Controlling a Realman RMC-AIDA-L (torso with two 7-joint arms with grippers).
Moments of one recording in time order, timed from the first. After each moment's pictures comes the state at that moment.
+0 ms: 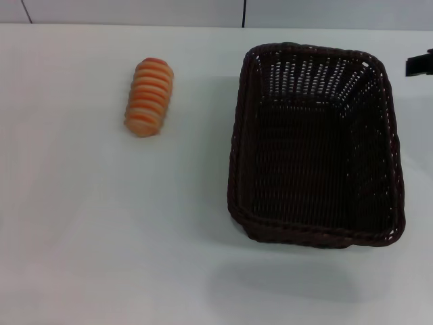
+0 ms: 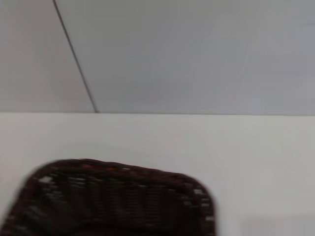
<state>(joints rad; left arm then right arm) 0.40 -2.06 1.79 1.45 2.43 -0.50 -2.68 0.37 2.08 1.73 1.92 -2.84 1.49 0.12</state>
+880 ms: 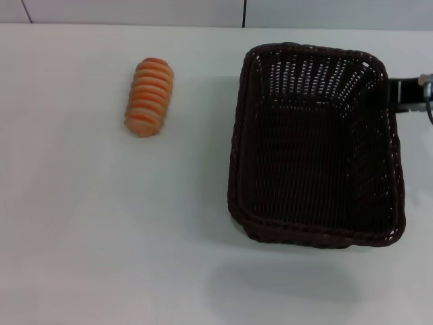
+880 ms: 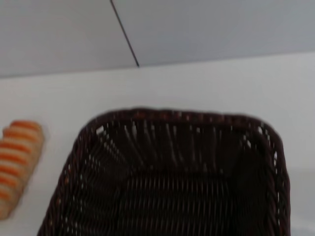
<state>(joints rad) 0.35 -2.06 1.73 1.39 2.44 -0.50 -2.68 0.38 2.08 1.65 1.88 -2.73 1.54 0.26</state>
